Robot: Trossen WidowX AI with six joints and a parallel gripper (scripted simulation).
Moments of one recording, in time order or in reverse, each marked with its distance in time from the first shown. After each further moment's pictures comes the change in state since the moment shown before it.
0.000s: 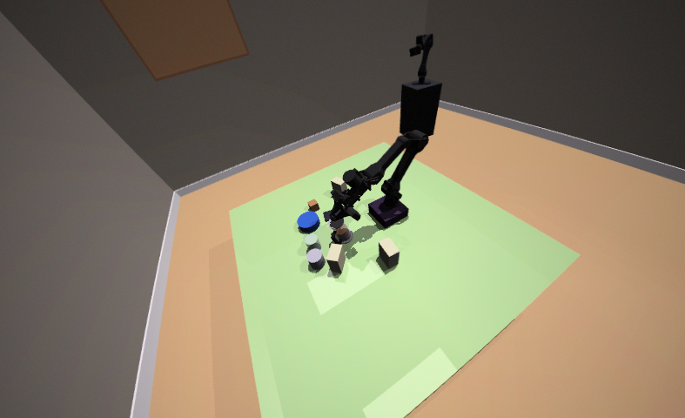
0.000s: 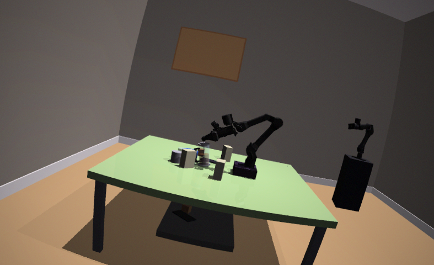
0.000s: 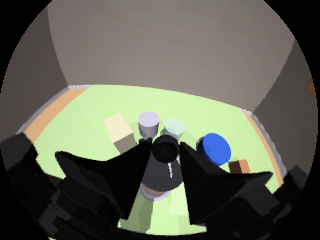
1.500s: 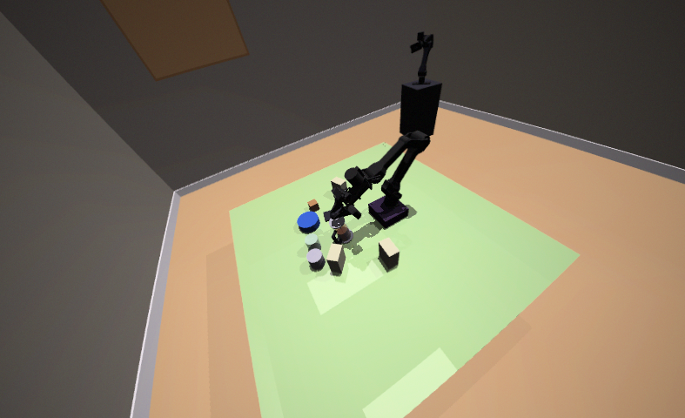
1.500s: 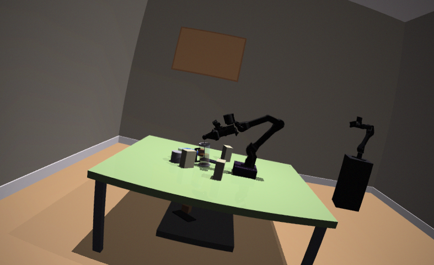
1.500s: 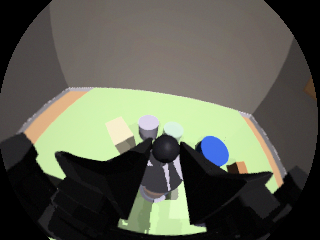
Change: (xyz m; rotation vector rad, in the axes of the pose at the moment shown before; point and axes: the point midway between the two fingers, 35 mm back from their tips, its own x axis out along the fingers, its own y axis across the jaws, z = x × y) arm -0.007 0.000 0.005 -0.003 -0.031 0.000
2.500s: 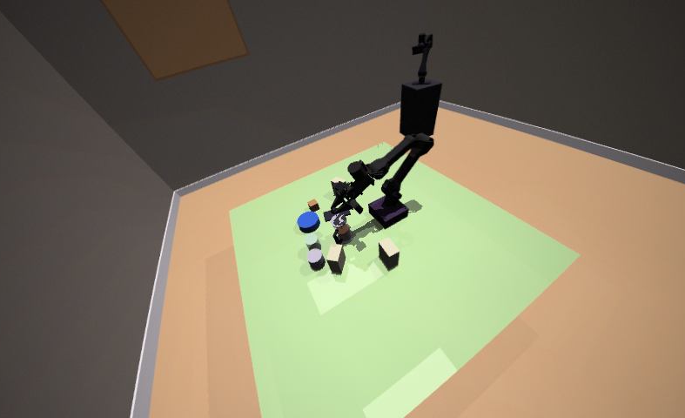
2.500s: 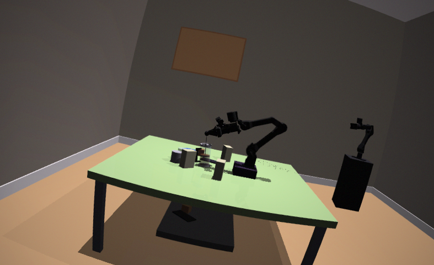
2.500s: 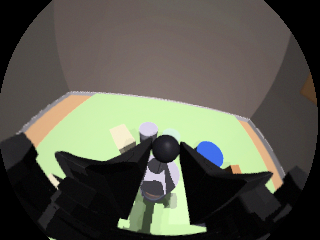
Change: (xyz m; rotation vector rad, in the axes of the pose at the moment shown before) arm -0.020 -0.001 0.016 -0.001 -0.050 0.002
